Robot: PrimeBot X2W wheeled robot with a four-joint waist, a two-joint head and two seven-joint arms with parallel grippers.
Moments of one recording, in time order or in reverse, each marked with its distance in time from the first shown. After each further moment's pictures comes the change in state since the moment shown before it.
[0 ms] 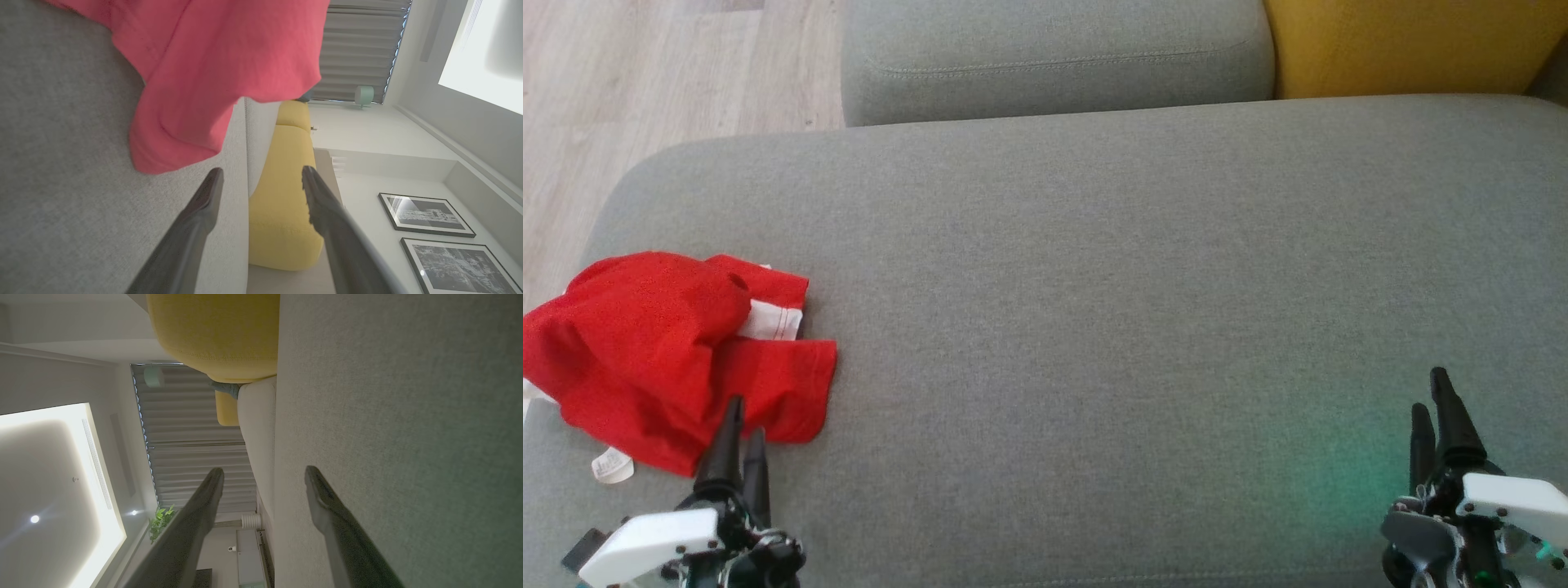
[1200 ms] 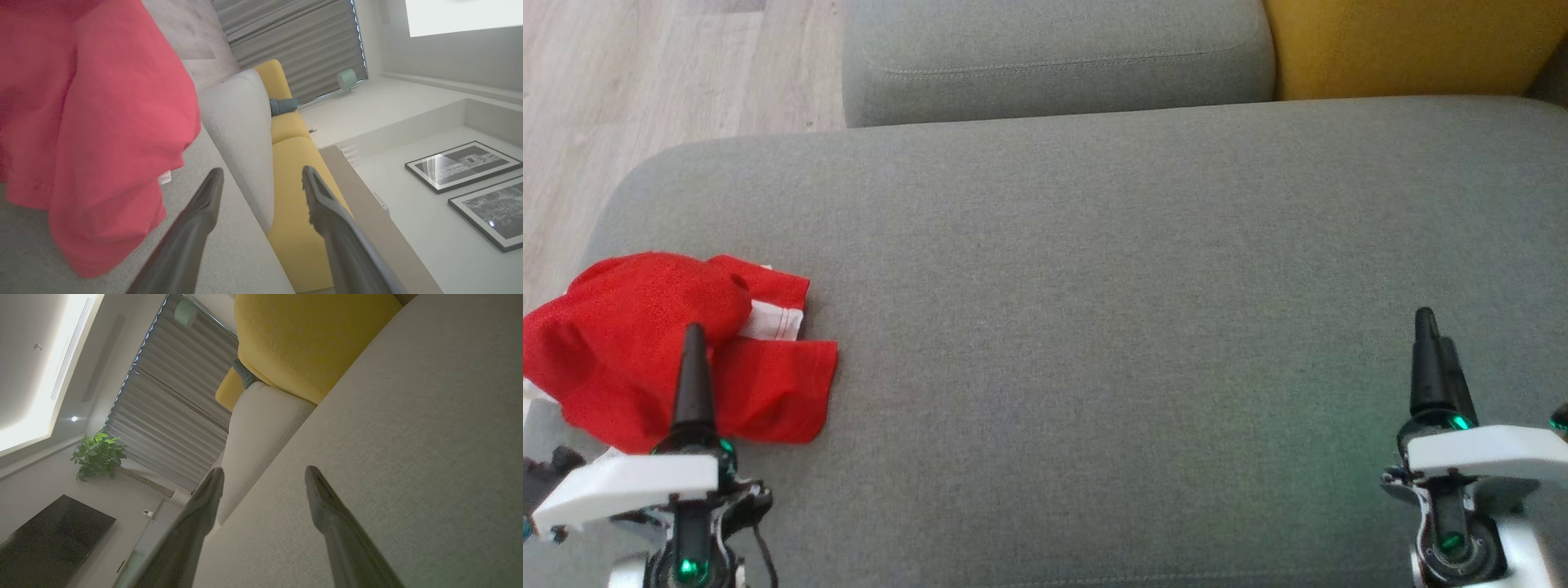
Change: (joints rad) left arm -0.033 0.000 0.037 -0.188 0.403 0.053 -0.101; right arm -0.049 0.000 0.015 -0.080 -0.630 0.000 -0.096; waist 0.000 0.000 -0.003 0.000
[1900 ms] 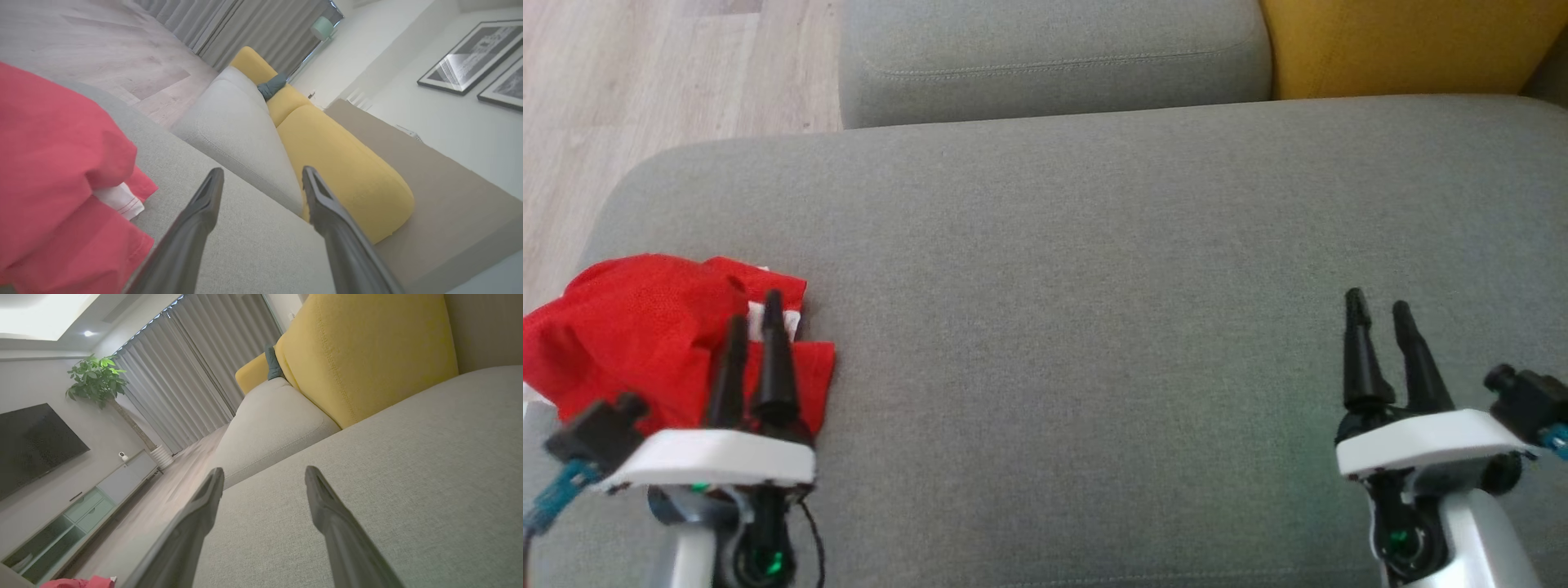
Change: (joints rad) left arm -0.004 0.002 -0.137 -0.102 0.443 0.031 -0.061; right arm -0.019 -0.001 0.104 -0.037 -0.390 0.000 -0.070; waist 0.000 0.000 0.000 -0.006
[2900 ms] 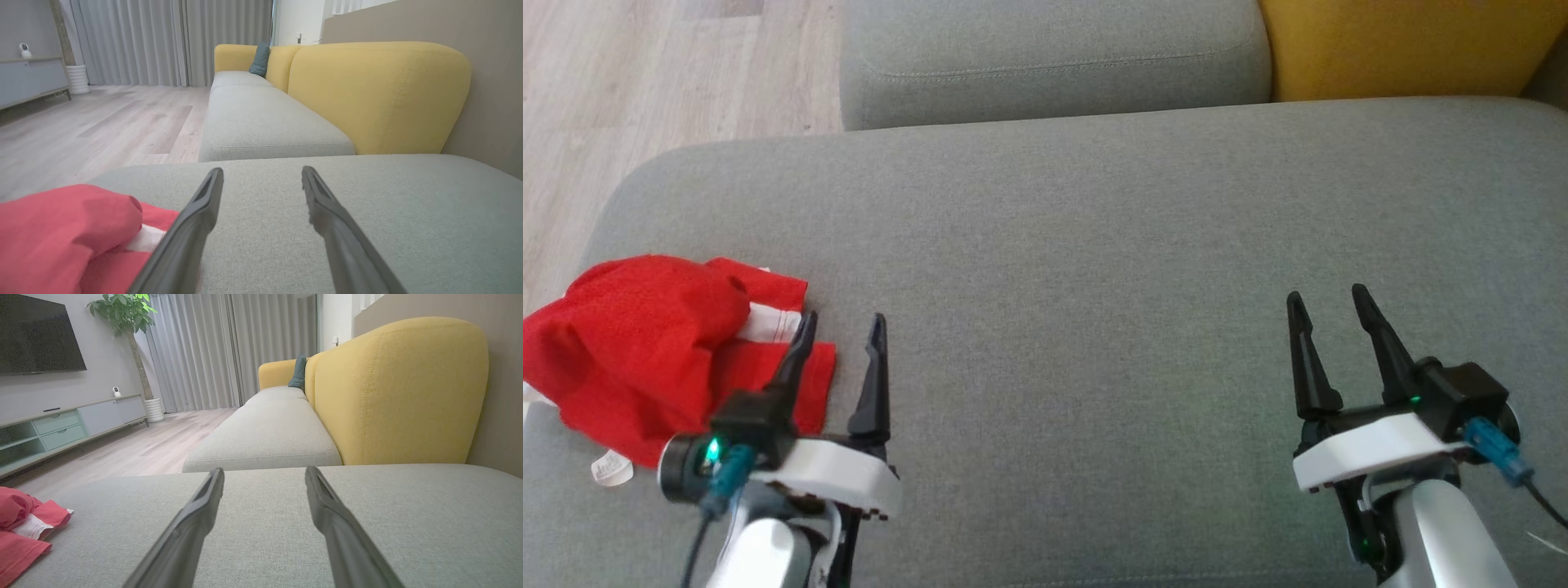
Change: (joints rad) left arm -0.027 0.151 -0.306 0.025 0.490 0.197 -0.079; right arm -0.018 -0.001 0.060 0.012 -0.415 0.000 -0.081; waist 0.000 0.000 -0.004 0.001
